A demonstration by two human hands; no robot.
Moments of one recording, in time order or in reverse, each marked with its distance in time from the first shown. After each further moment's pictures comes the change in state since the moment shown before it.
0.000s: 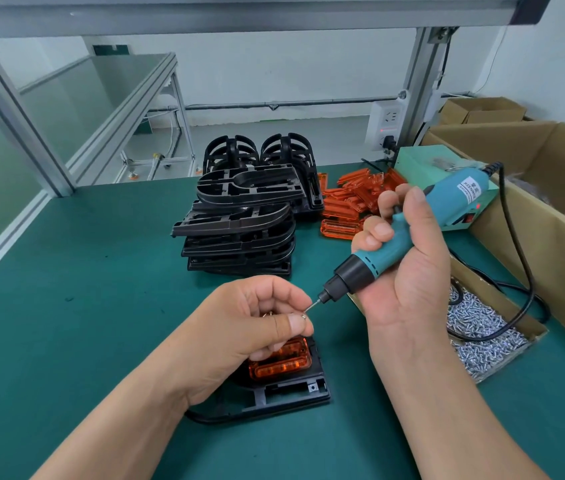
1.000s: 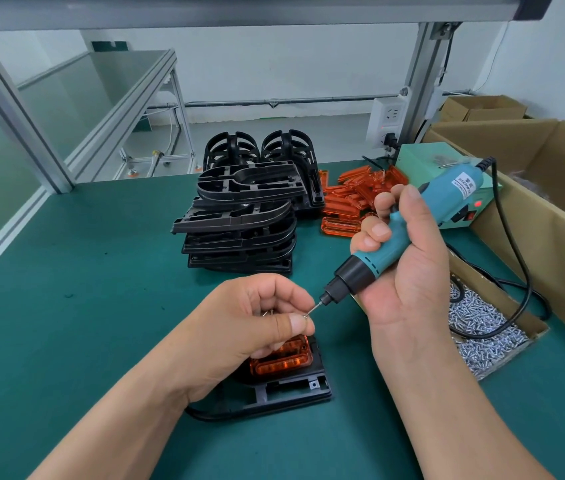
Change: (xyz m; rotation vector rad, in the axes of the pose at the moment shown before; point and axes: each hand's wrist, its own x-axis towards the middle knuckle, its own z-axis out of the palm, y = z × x) left_hand -0.002 0.001 -0.001 0.058 -0.008 -0.008; right_hand 0.002 0.002 -0.001 -0.055 -0.001 0.009
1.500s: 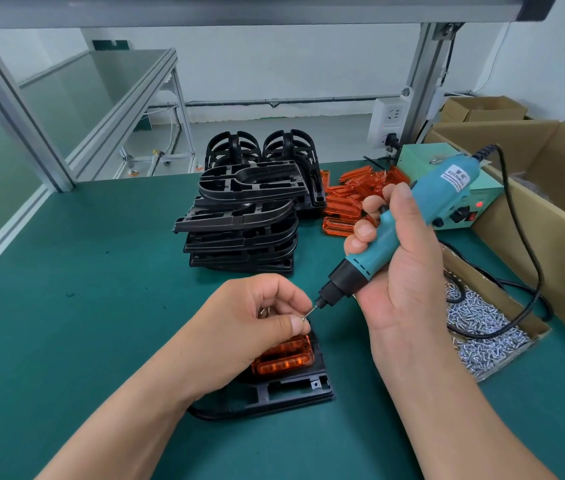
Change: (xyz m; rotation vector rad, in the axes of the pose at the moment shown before) left_hand -0.001 0.001 0.000 0.243 0.088 0.046; right_hand -0.004 0.005 0.005 -0.145 0.019 -0.044
